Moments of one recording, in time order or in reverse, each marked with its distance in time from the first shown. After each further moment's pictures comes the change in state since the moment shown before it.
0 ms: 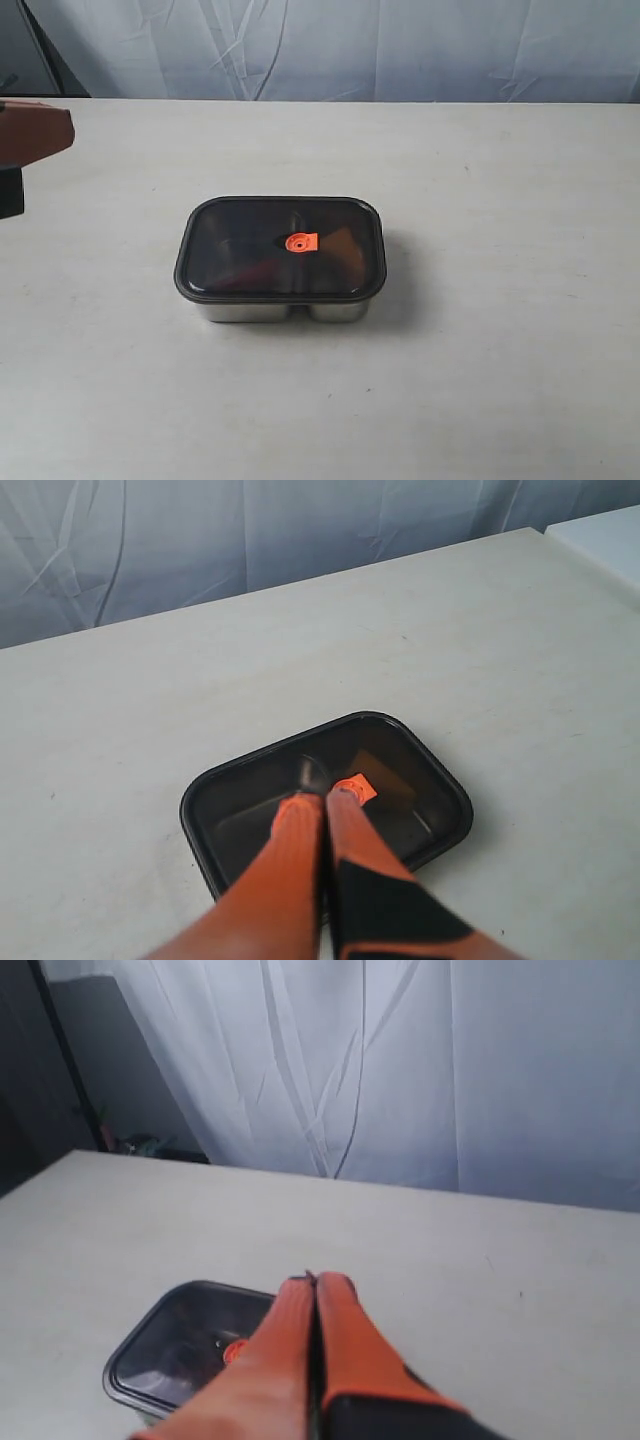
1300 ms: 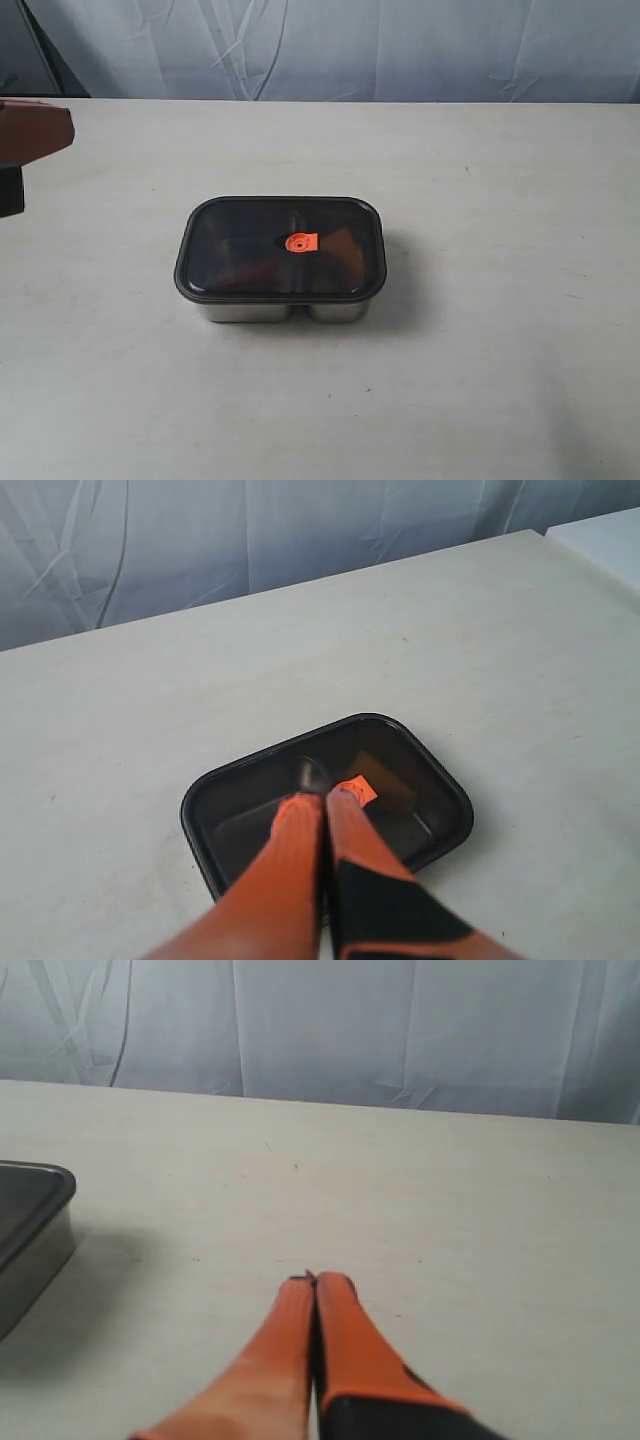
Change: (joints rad) left arm 0.000 0.000 0.000 0.000 -0.002 0.000; right arm -0.263 -0.446 0.663 -0.188 -0.220 -0.026
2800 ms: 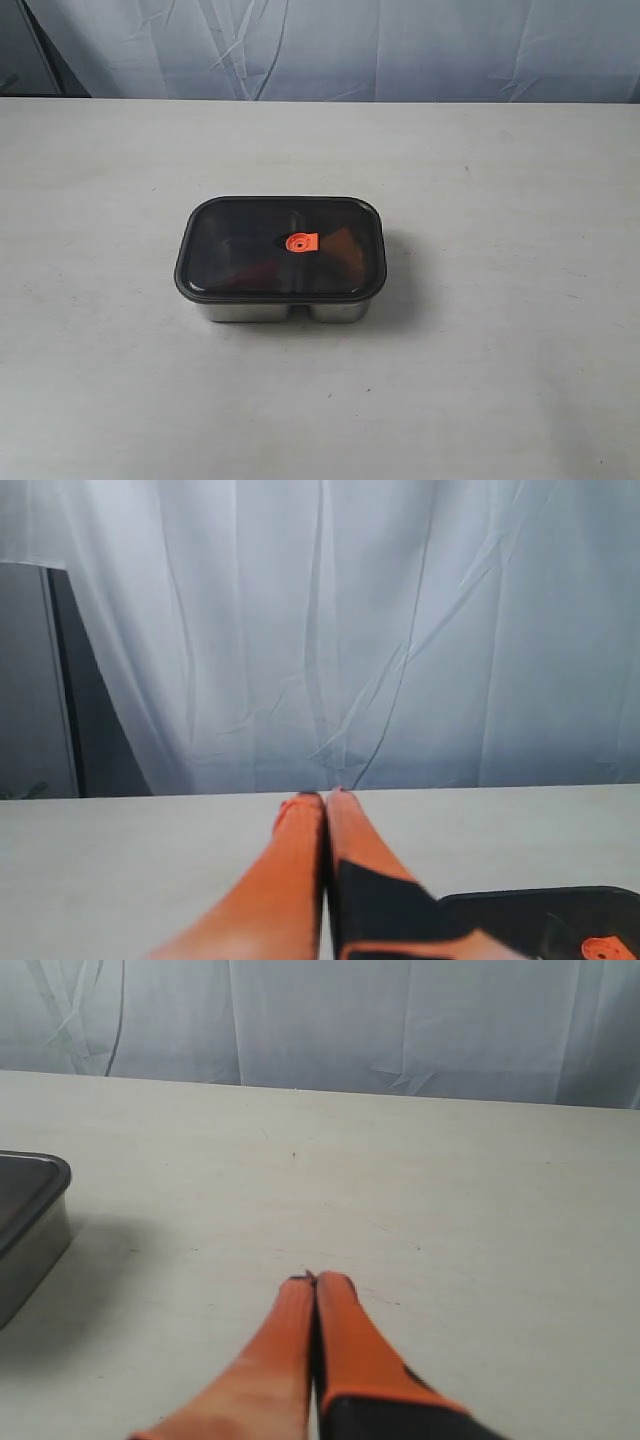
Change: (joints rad) left arm 0.419 -0.722 0.439 0.070 -0.178 0.000; right arm 0.000 -0.002 0.008 -0.019 0.011 0.028
